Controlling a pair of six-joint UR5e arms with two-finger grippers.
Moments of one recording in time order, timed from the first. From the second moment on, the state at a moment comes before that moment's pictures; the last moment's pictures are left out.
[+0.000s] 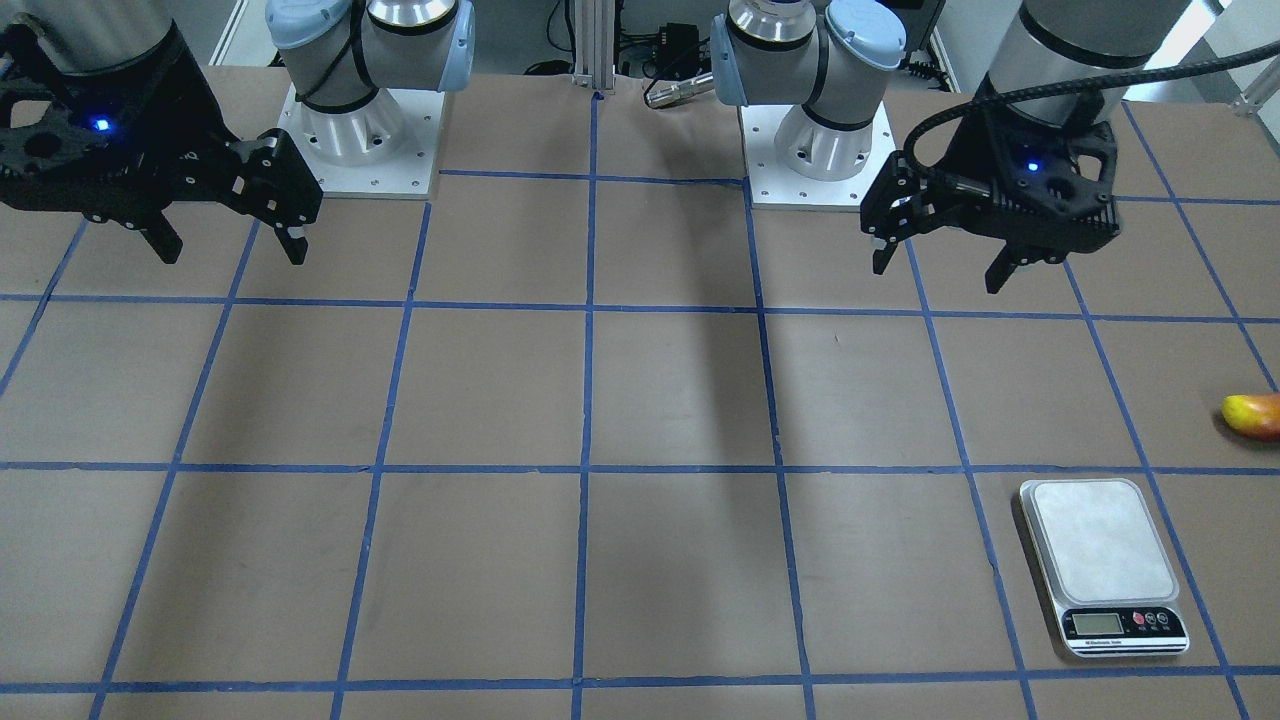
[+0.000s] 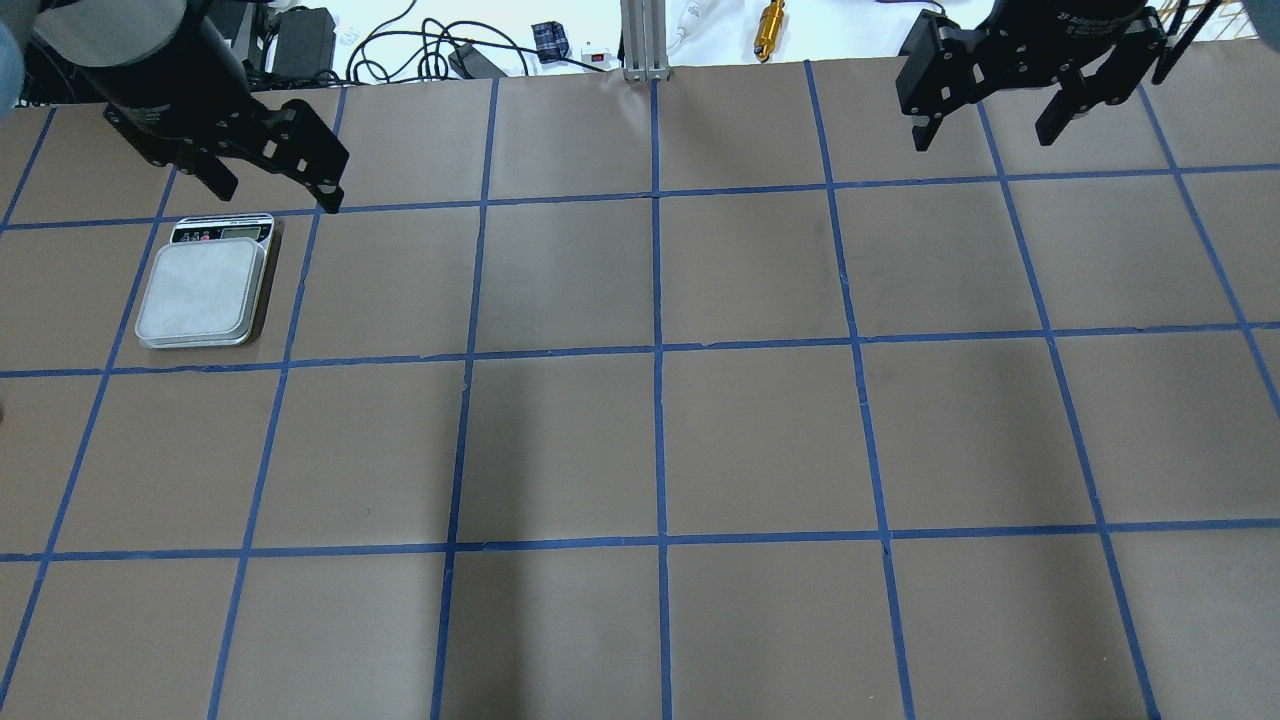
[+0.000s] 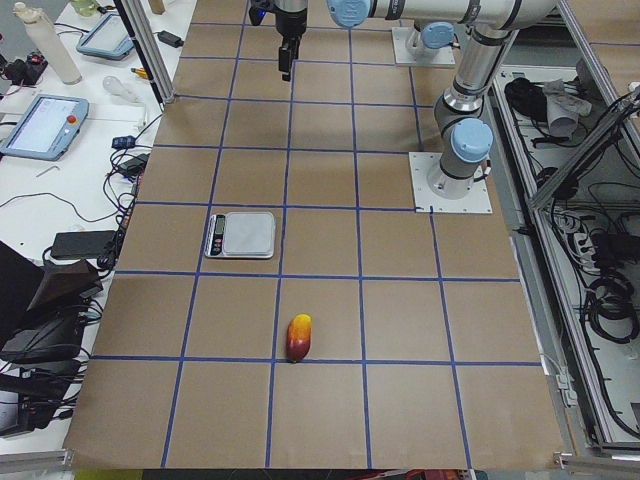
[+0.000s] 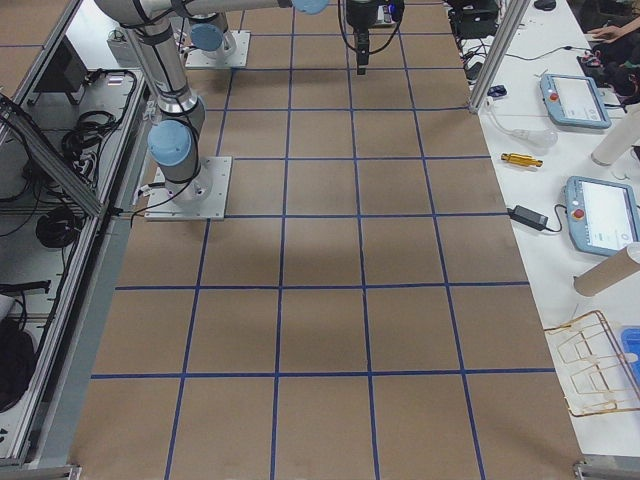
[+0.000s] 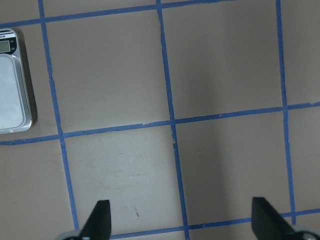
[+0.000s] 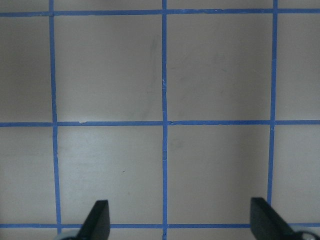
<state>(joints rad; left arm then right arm) -1.45 -1.59 -1.48 -1.59 1.56 0.35 1.54 -1.53 1.41 -1.53 -1.56 -0.04</state>
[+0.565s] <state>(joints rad) -1.14 -1.59 -1.46 -1.61 1.59 1.08 1.54 -1.52 1.41 -1.53 -1.56 -0.04</state>
